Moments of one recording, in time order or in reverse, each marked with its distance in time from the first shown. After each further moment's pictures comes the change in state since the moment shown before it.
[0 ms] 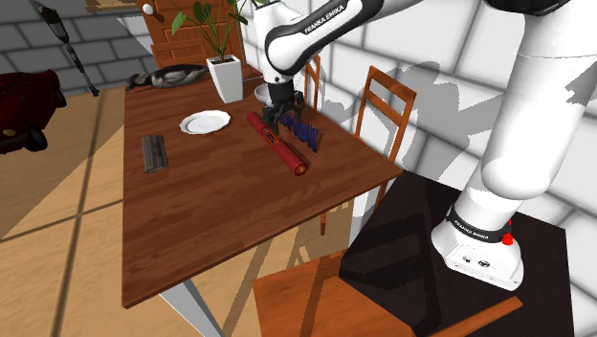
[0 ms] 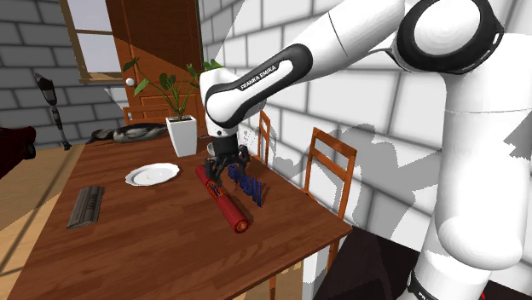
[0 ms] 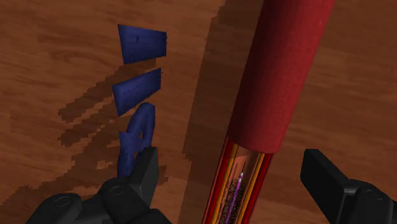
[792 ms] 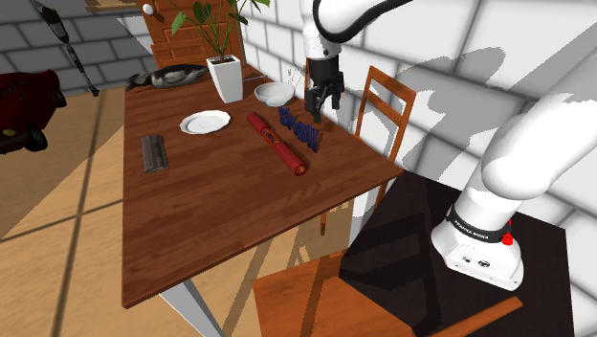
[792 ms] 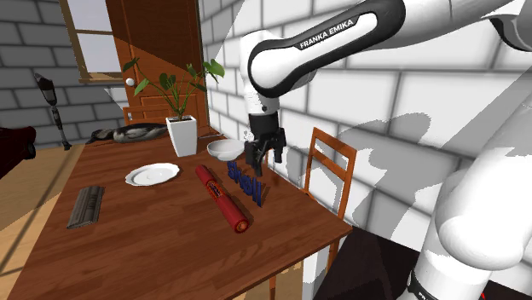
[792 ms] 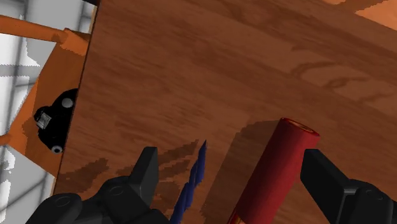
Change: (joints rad) arm 0.001 -0.462 -0.030 -0.320 0.117 -0.157 -0.242
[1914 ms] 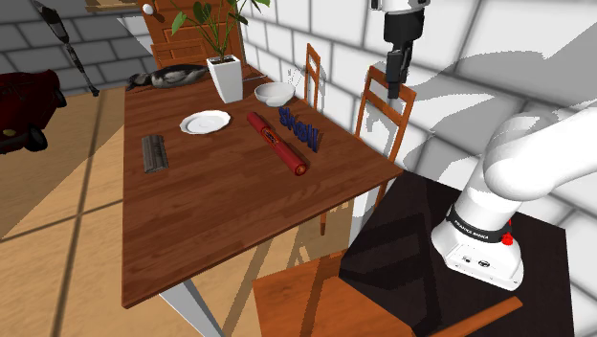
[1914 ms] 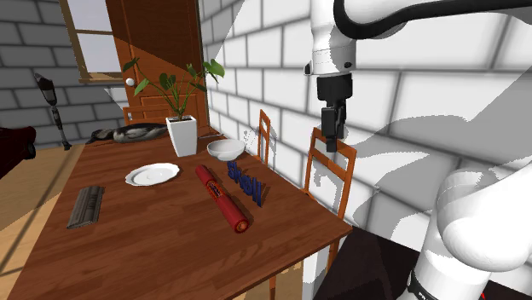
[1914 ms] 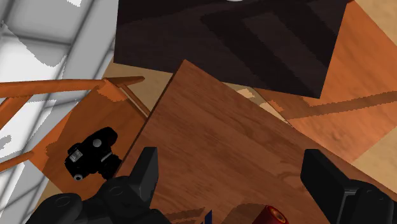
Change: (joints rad) arm 0.046 -0.509 -0.138 -0.149 -0.017 -0.398 -0.290
